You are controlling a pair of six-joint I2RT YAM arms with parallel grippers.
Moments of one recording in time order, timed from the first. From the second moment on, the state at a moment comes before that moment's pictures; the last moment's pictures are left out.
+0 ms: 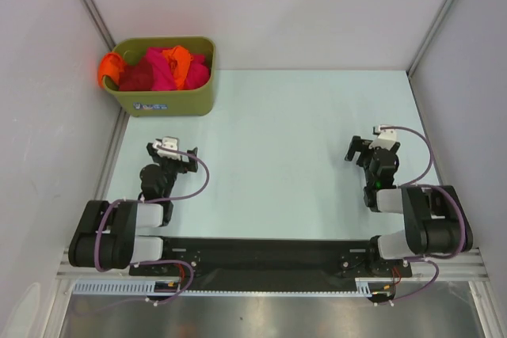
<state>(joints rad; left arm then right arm) -0.05 1.31 0.11 1.17 0.12 0.09 0.03 1.45 0.26 0.99 0.14 0.10</state>
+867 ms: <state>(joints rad) -0.06 1.32 1.42 -0.23 0.09 0.21 0.26 1.23 1.06 0.27 -0.10 0.18</state>
